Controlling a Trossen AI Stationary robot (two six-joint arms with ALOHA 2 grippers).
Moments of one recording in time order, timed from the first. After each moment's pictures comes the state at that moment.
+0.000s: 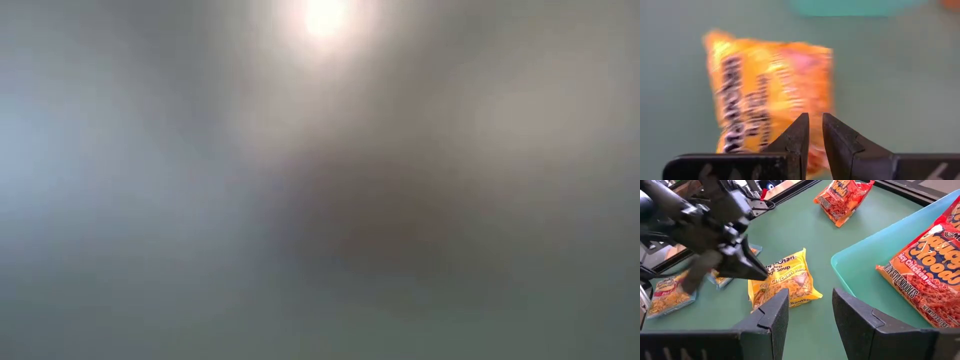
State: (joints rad) left arm -0.21 1.55 0.93 -0.53 -0.46 -1.52; right arm -0.10 1.38 0.86 0.06 0.06 0.44
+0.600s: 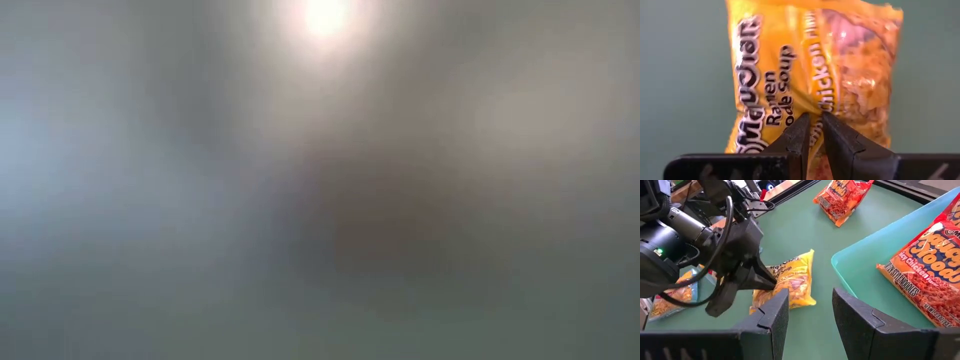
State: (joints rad) left arm -0.20 1.71 0.93 -0.54 -0.42 -1.30; right arm -0.10 1.38 0.86 0.06 0.06 0.46
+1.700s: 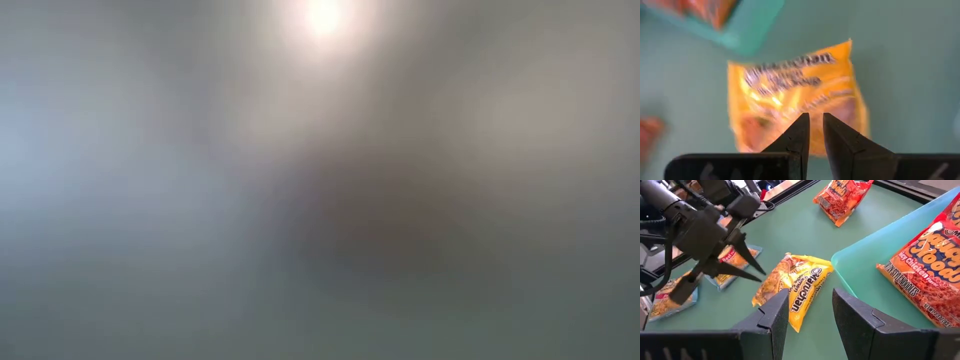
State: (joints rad) left arm -0.20 1.55 0.97 -0.58 -0.43 -0.53; right arm -0.10 1.38 0.86 0.06 0.06 0.46
